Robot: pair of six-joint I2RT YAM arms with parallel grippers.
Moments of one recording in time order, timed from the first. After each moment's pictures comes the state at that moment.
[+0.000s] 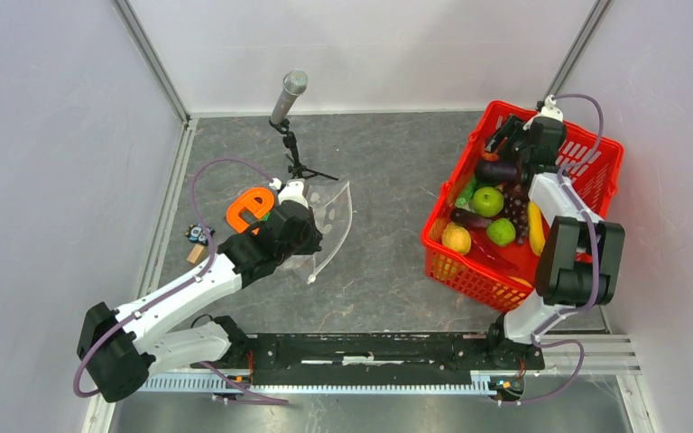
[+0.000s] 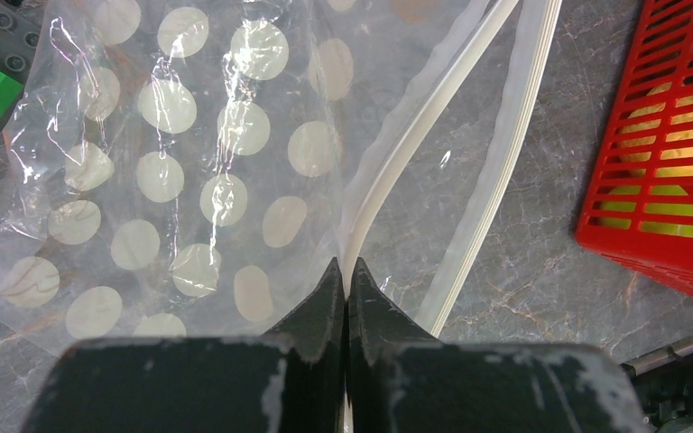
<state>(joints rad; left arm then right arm) -0.78 1.06 0.78 -0.41 -0.28 -0.66 -0.17 1.61 1.10 0.08 -0.11 0.39</state>
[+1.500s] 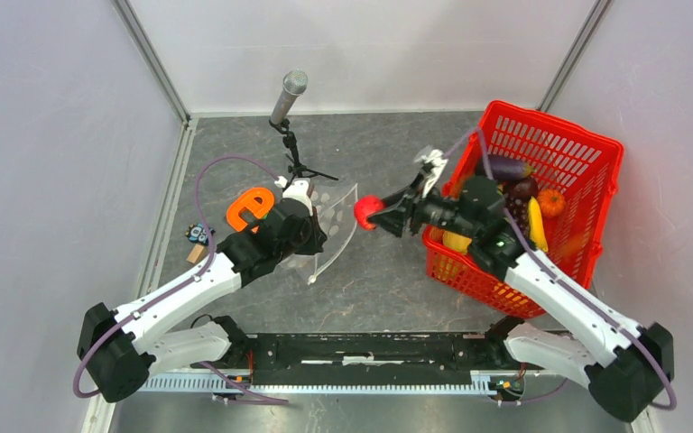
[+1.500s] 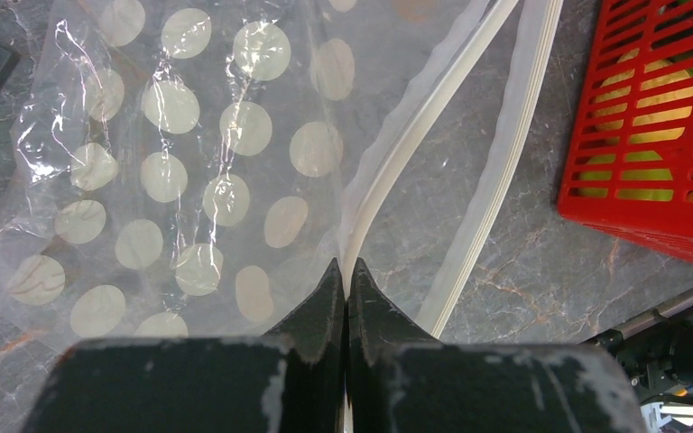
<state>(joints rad) -0.78 1.06 0.80 -0.41 -0.21 -0.61 0.57 0.98 0.80 0.13 -0.53 0.32</state>
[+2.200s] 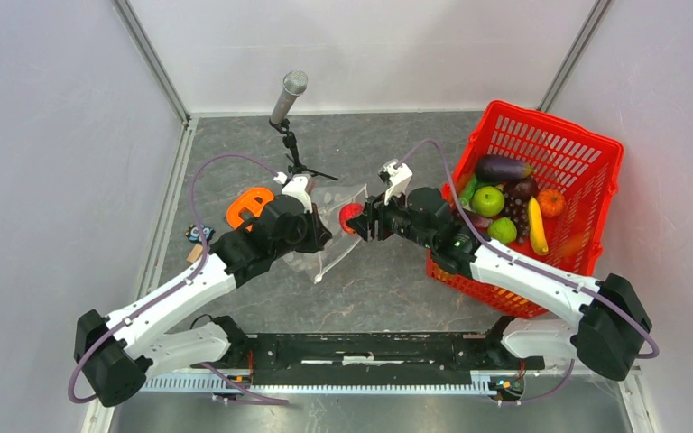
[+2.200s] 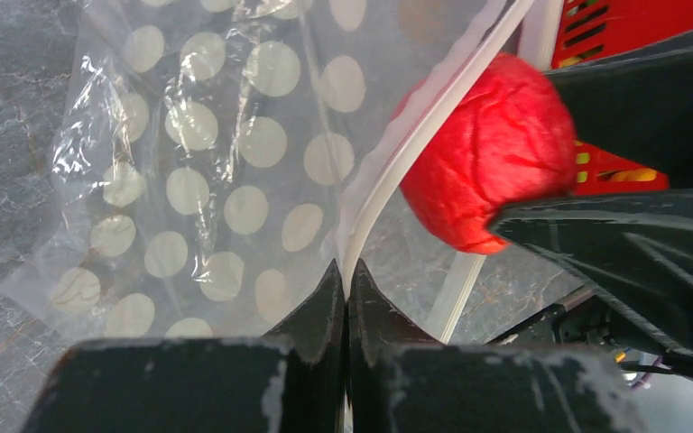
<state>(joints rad) -0.78 1.03 0.83 -0.41 -0.13 -0.62 0.84 1.22 0.81 0.14 -0.05 0.33</state>
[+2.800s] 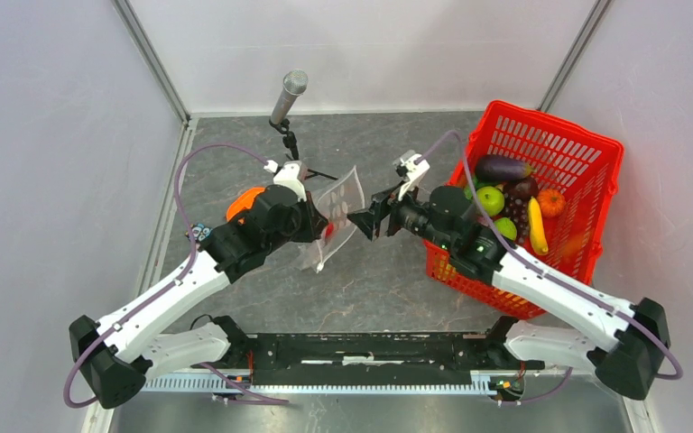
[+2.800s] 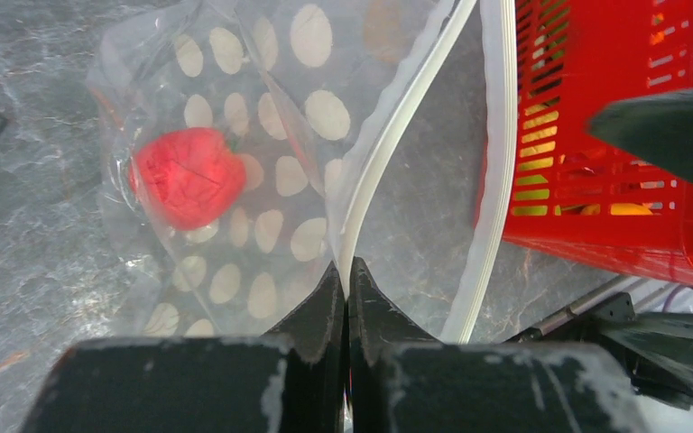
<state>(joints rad) -0.77 1.02 0.94 -0.47 -0.16 -0.62 0.85 1.11 0.87 0.09 -0.05 0.30</state>
